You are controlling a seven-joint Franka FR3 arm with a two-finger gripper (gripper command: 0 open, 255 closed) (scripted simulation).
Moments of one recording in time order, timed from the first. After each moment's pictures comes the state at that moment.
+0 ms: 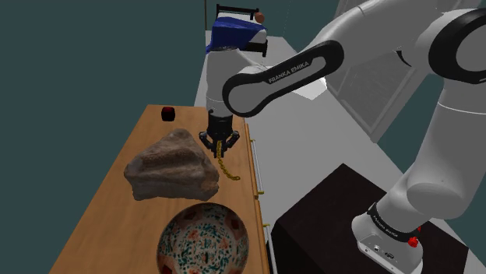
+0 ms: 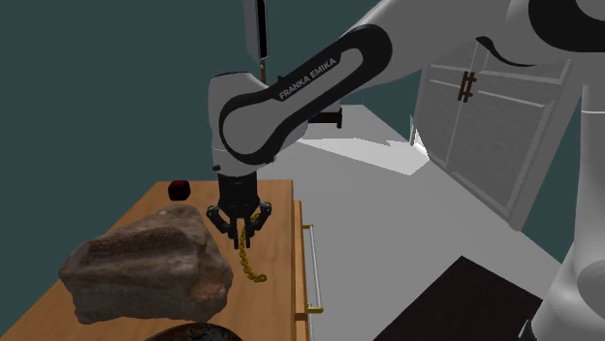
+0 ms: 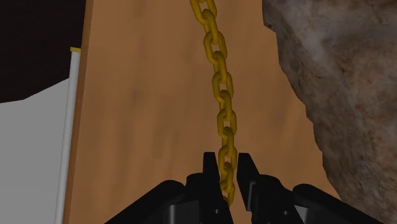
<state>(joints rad) 0.05 0.30 0.54 -1.93 -0.05 2.17 1.08</state>
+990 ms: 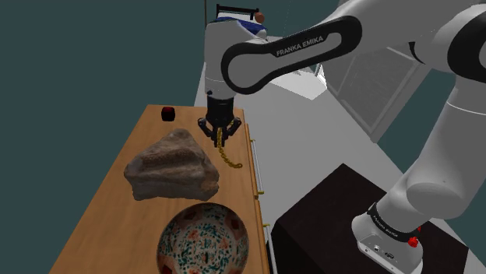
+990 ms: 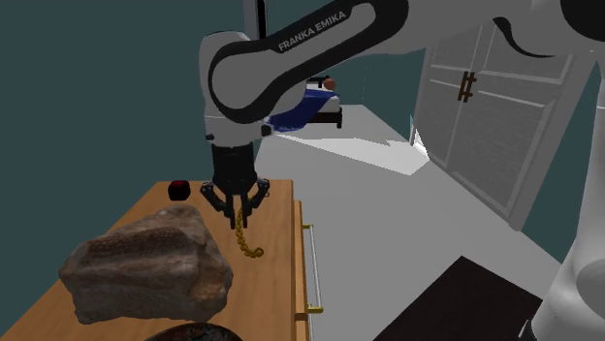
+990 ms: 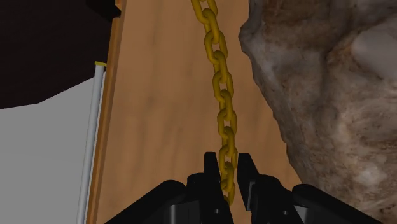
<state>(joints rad) 0.05 0.23 0.56 -1.85 -0.01 2.01 1.07</state>
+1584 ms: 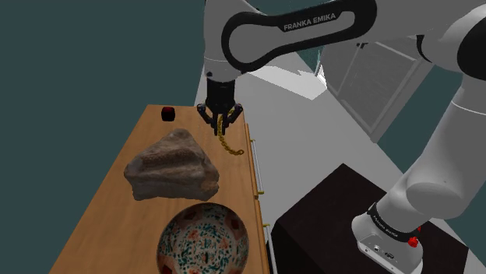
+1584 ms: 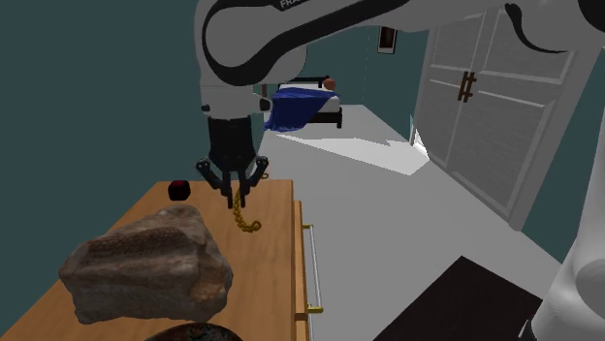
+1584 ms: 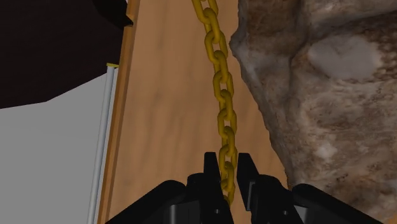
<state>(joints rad) 0.04 0.20 0.57 -1.76 0.01 1.90 1.07</state>
